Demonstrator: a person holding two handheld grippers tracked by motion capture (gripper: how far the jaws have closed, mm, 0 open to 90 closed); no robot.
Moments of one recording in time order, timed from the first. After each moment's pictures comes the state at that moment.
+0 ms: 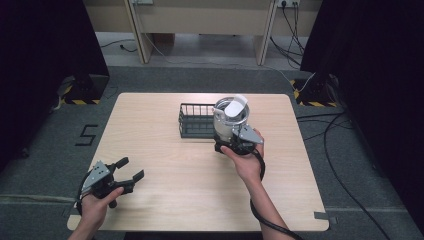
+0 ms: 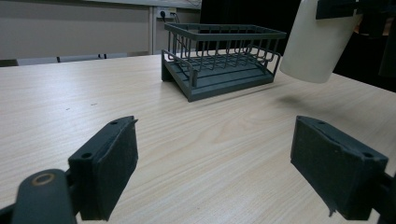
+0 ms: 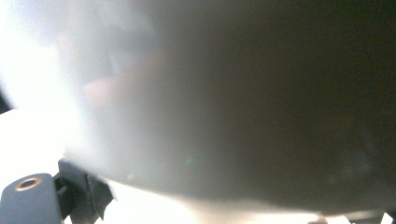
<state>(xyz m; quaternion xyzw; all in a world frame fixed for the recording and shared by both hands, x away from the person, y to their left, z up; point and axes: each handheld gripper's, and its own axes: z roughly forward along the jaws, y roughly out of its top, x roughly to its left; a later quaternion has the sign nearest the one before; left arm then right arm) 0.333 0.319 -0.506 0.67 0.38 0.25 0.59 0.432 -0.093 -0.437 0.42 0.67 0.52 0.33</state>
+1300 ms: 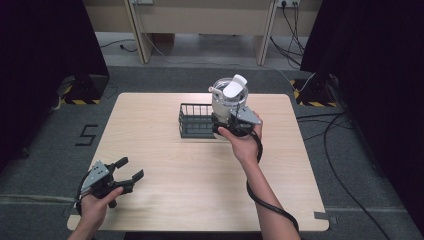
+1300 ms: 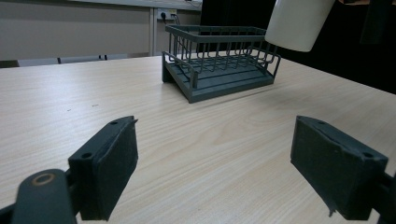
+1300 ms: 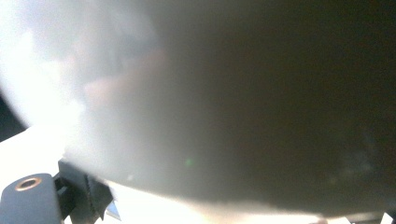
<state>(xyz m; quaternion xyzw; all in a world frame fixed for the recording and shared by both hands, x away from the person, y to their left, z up) 0.333 0.320 -0.505 0.66 0.38 0.25 0.59 0.466 -0.083 -0.398 0.42 0.65 0.53 0.35</state>
